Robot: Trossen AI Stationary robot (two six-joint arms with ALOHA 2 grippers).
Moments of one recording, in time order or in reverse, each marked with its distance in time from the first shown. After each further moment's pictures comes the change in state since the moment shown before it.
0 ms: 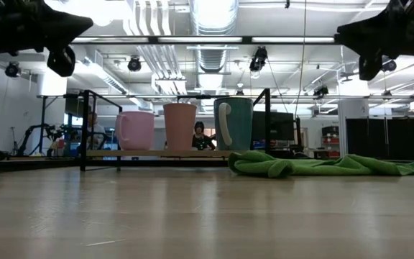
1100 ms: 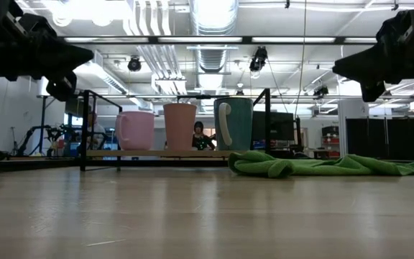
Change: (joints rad) left arm 0.000 -0.075 -0.125 -0.086 0.049 0.012; right arm 0.000 -0.048 -0.075 -0.142 0.031 -0.026
